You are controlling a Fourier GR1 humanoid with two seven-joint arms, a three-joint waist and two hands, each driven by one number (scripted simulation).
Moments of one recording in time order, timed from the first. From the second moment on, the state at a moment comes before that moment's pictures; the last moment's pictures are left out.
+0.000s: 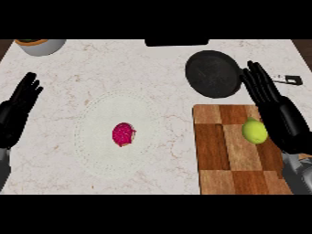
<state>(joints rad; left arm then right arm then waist) -0.19 0.56 -0.10 -1.31 0.38 0.08 -0.11 -0.23 -0.47 0.28 -1.64 -0.40 -0.11 -0.14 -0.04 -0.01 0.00</state>
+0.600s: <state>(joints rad) -0.26 0.46 -0.13 -1.38 0.33 0.22 -0.05 -0.16 -0.71 0.19 -1.19 -0.50 0.29 -0.16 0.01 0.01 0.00</state>
